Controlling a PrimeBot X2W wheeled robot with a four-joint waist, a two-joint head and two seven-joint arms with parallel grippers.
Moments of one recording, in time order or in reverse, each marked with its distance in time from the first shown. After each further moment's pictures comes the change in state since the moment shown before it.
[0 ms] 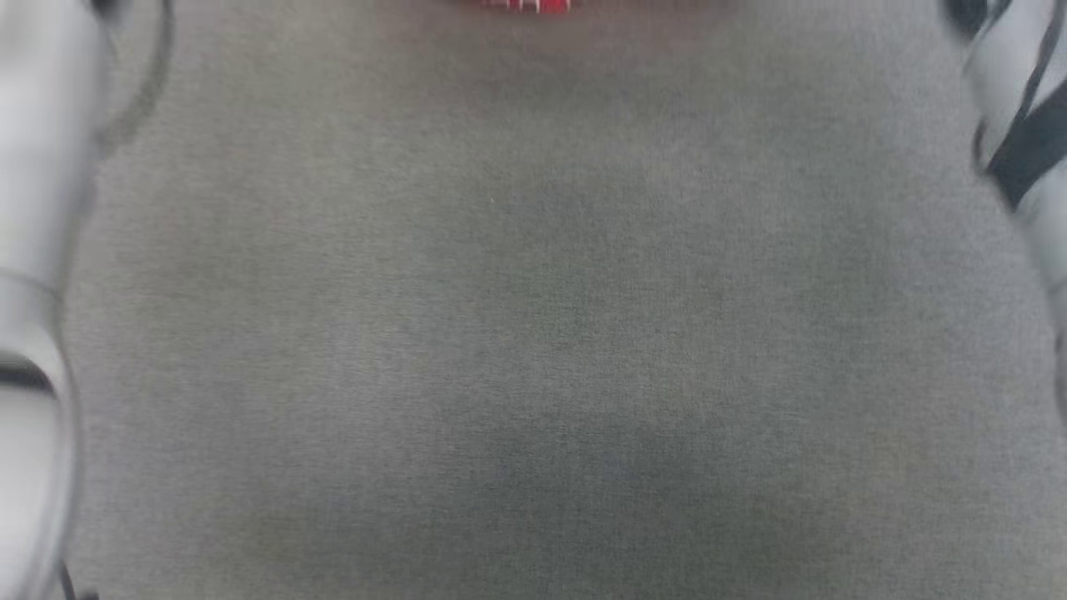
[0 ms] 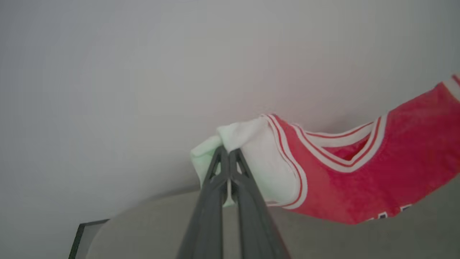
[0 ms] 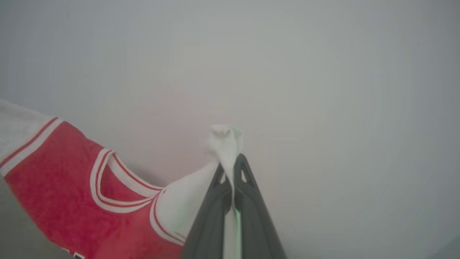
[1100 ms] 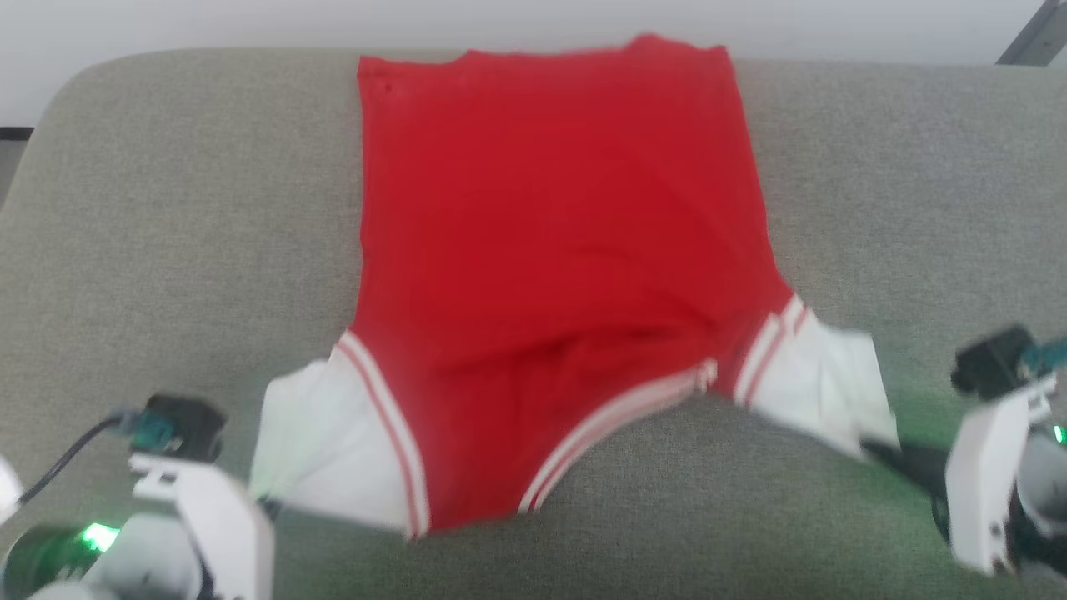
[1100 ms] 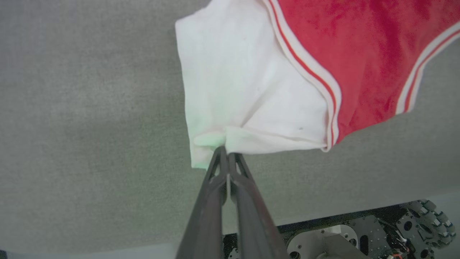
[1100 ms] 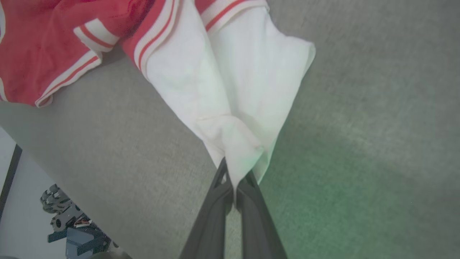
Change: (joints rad) left arm 1.419 0.534 0.070 -1.441 -0.281 0.551 0.515; right arm 1.232 -0.594 0.089 -1.090 0.656 -0.001 0.710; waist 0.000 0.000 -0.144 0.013
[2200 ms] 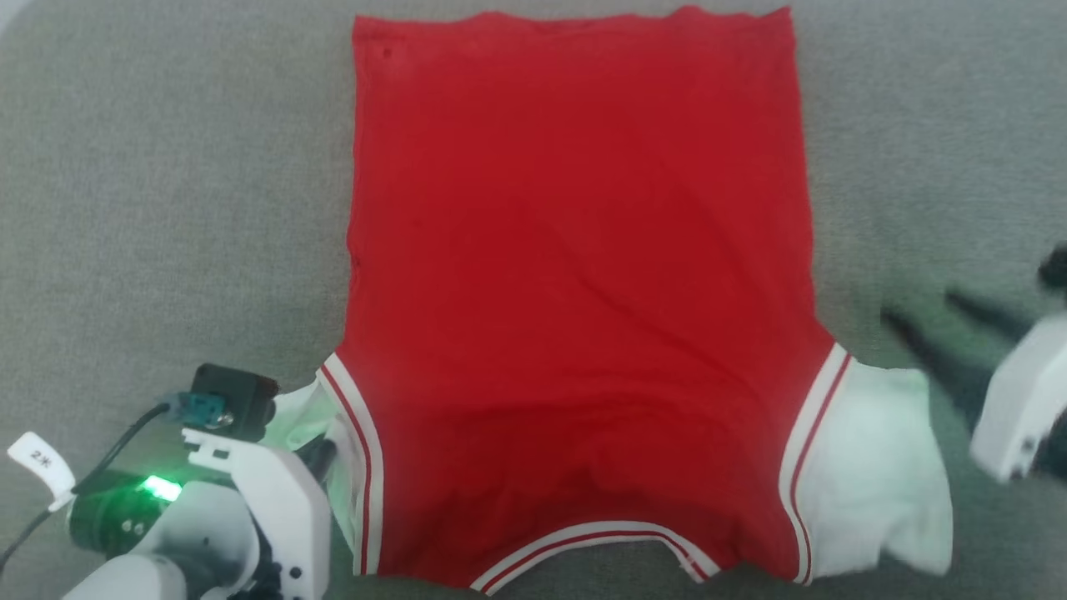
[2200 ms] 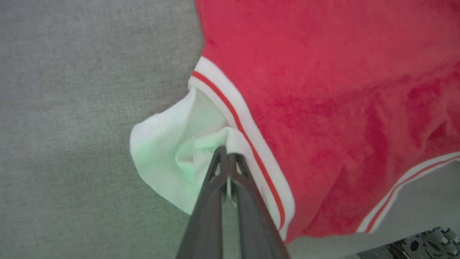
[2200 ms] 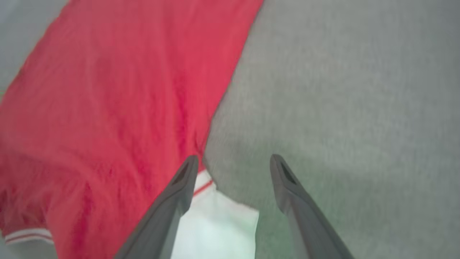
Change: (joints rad) left arm -0.061 -0.086 -0.055 0.013 0.092 -0.025 -0.117; right arm 0.097 0.328 -0.481 -0.319 -0.356 0.000 0.237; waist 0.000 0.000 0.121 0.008
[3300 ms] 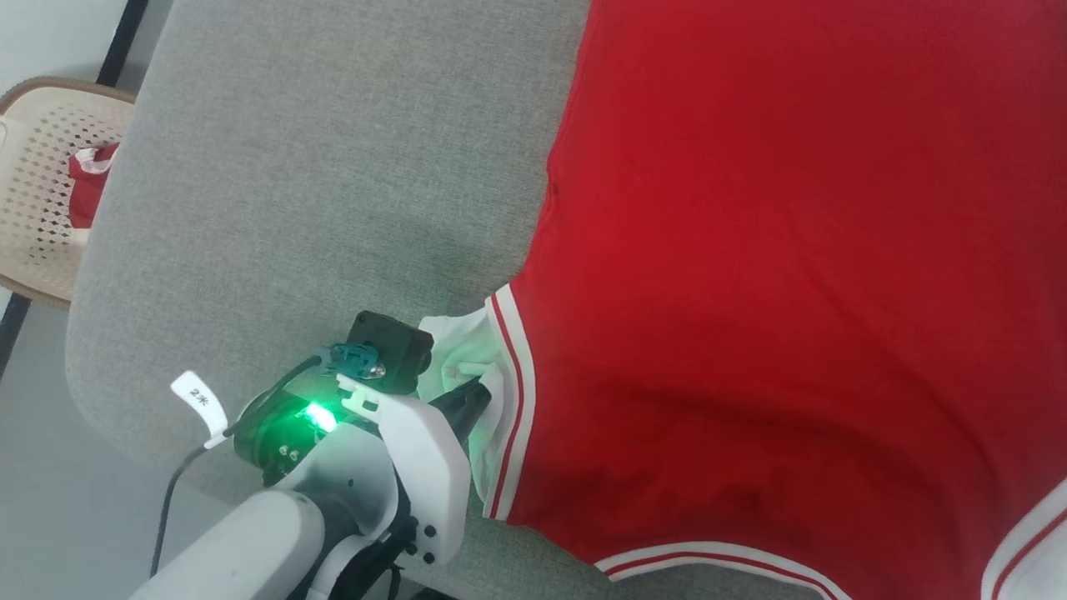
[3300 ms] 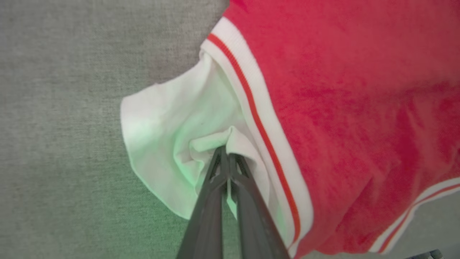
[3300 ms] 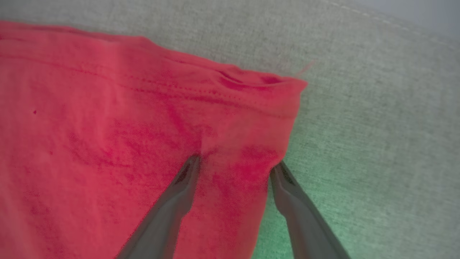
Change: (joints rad) left arm -0.220 -0.240 -0.154 0.119 0.045 -0.128 -0.047; right arm -1.114 0.022 -0.032 1.208 -0.488 0.001 0.258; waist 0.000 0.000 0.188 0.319
